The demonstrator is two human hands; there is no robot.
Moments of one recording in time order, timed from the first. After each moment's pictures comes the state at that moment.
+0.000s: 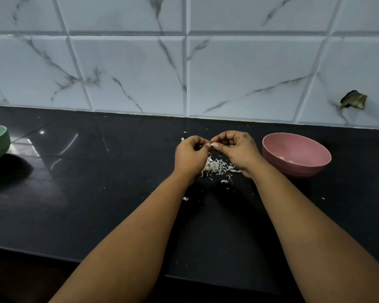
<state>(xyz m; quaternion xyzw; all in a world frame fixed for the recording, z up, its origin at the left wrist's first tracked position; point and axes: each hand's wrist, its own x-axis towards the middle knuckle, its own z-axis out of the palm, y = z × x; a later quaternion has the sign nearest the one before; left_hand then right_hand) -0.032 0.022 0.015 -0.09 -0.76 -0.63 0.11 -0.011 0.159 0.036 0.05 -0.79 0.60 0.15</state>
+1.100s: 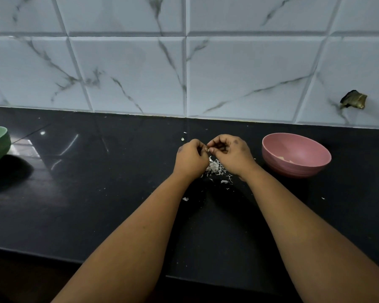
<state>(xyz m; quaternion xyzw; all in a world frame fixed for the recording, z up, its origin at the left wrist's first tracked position) -0.033 0.017 0.015 -0.14 -0.87 -0.44 0.15 -0.015 0.152 0.025 0.07 -0.86 0.47 0.19</state>
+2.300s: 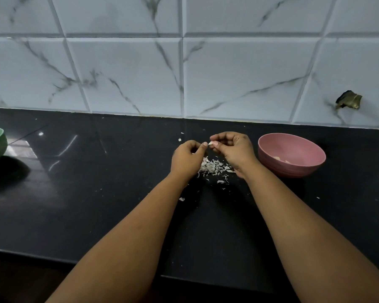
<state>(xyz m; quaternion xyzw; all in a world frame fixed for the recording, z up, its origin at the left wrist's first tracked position) -0.032 0.020 0.012 -0.09 -0.81 -0.58 0.09 -0.016 0.158 0.031 -0.01 -0.74 0.66 0.17</state>
